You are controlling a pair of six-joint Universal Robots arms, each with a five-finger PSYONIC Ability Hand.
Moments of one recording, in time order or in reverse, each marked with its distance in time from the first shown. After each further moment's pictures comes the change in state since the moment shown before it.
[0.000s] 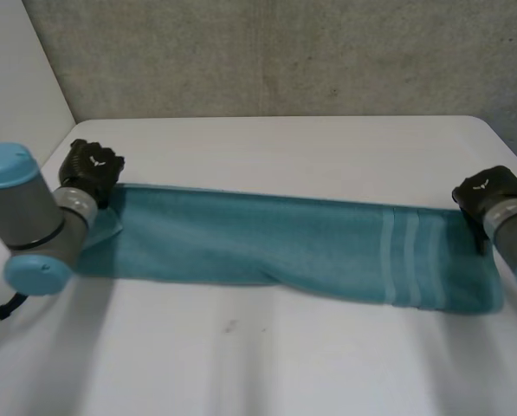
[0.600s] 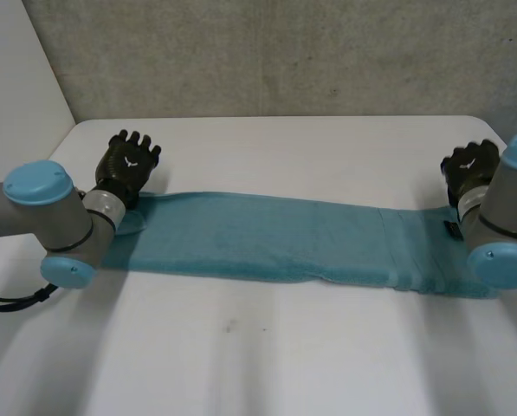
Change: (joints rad) left arm -0.022 -0.186 0.141 0.125 0.147 0.002; right arm 0.062 0.144 -0.132 -0.197 0.101 0.066; left_hand -0.938 -0.992 -0.978 -0.991 -0.928; right_hand -0.776 -0.958 -0.970 -0.956 -0.919
